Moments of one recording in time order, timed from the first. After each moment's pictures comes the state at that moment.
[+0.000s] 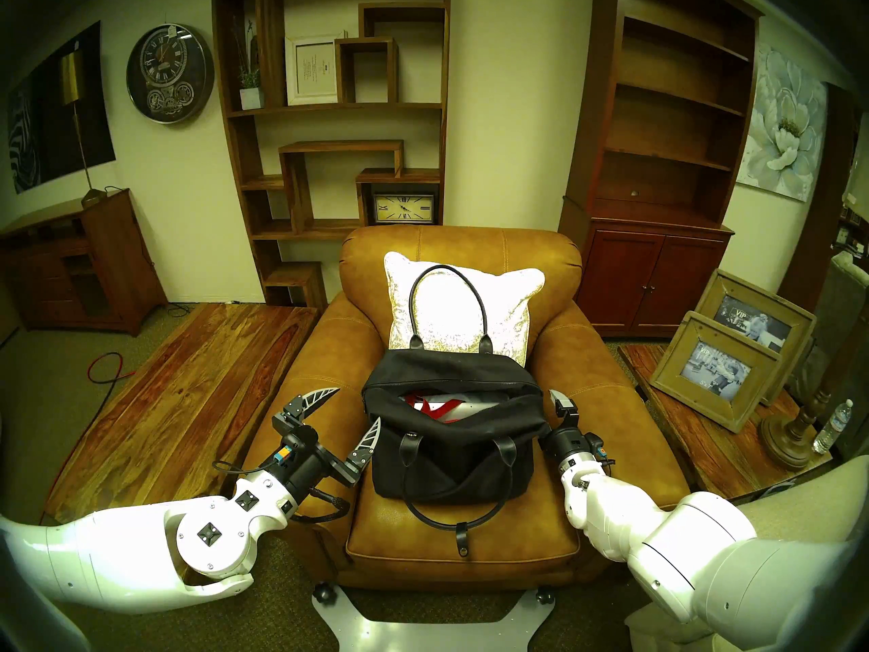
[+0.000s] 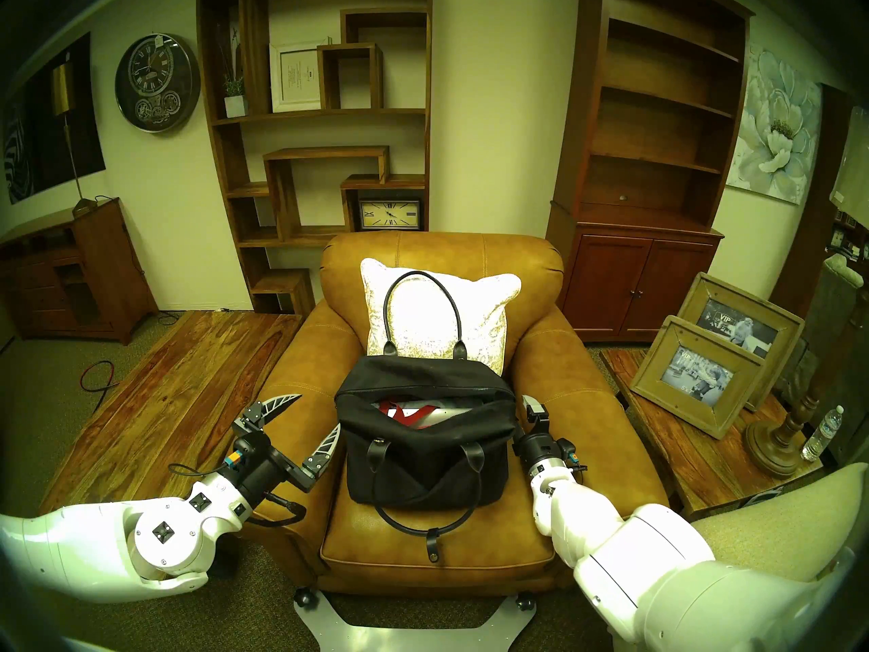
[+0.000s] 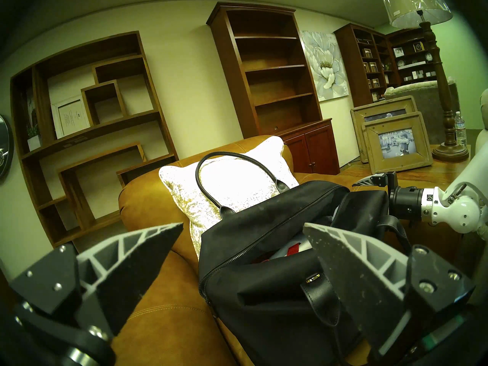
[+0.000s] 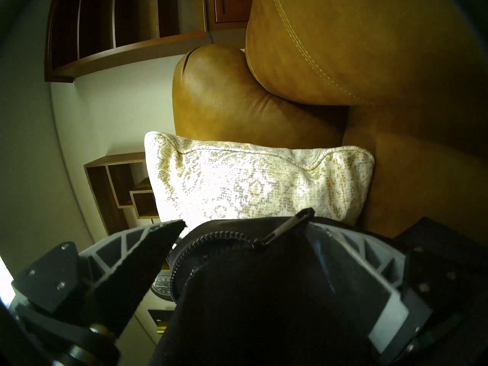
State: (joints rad) left arm 1.52 -0.40 -0.65 -1.99 -0.47 -0.37 0.48; right arm -0.98 -1.37 0.94 -0.14 2.17 0.23 0.85
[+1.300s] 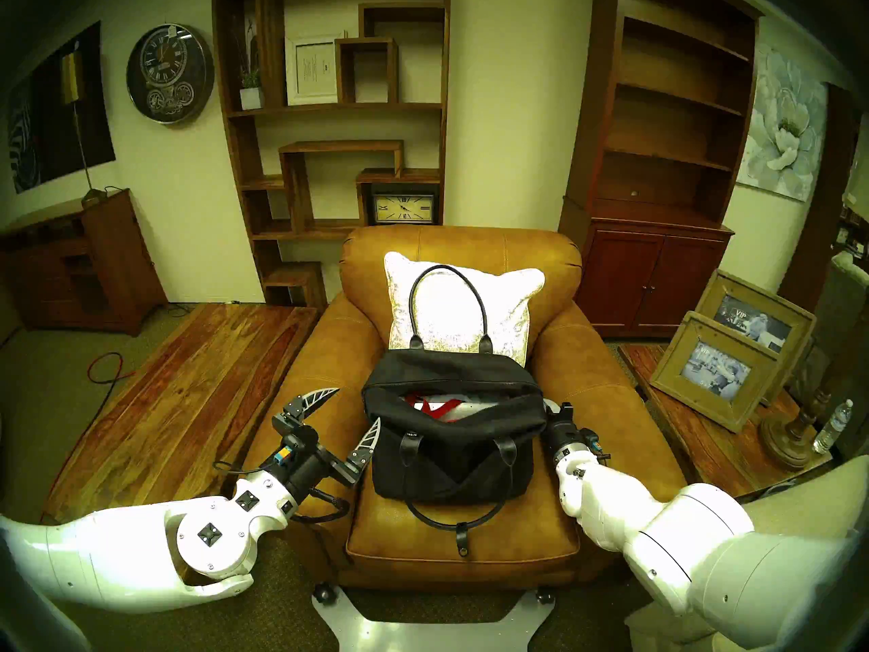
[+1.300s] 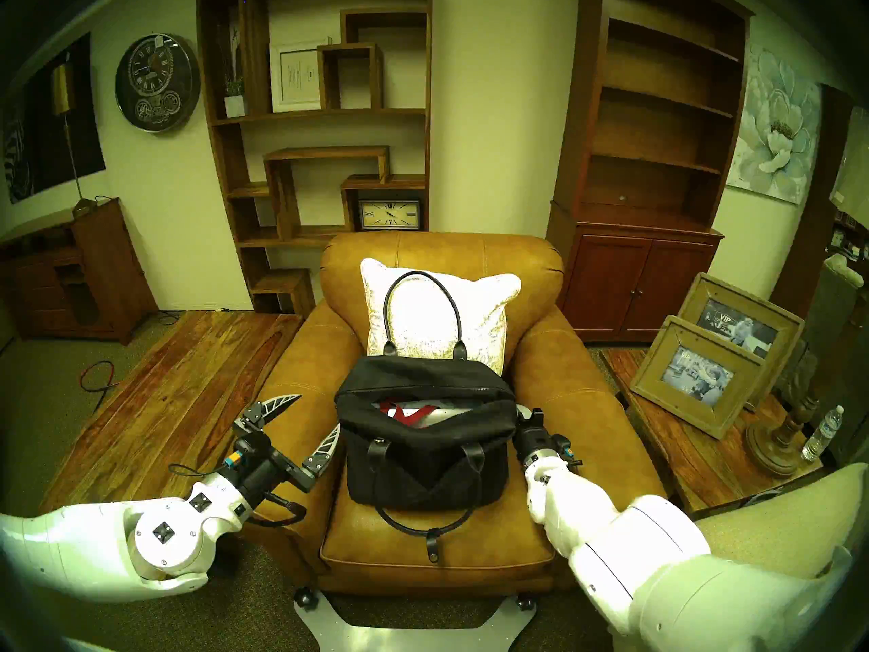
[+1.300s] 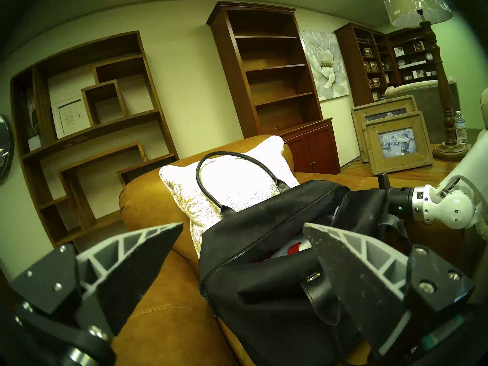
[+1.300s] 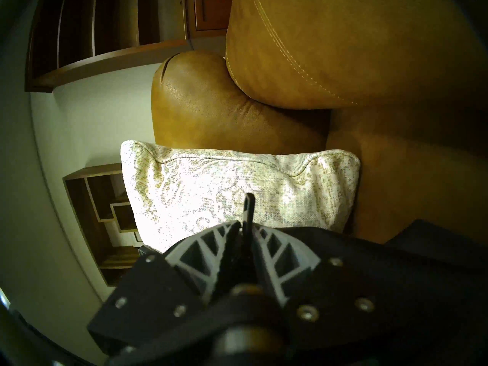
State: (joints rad) left arm 1.51 -0.40 -0.63 -1.99 -0.47 -0.37 0.49; right arm -0.95 -1.39 0.98 -0.14 2.17 0.20 0.73
